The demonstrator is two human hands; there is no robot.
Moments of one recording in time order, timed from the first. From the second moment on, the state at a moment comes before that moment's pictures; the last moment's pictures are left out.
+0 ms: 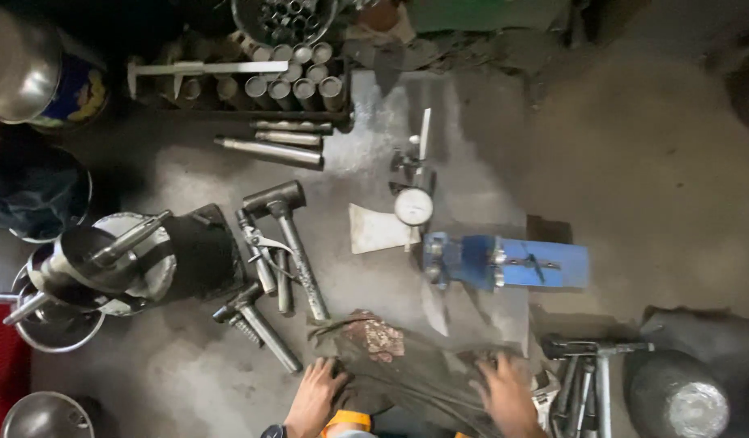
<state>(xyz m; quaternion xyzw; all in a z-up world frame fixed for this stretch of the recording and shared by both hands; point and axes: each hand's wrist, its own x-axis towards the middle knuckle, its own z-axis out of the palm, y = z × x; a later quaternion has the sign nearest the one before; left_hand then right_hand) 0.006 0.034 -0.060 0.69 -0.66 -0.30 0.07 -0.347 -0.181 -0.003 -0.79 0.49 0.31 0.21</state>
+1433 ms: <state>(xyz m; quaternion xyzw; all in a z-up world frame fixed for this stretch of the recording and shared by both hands) 0.277 -0.033 0.210 0.81 -0.29 0.07 0.50 -0.282 -0.367 -0.104 -0.83 0.04 -0.09 0.55</state>
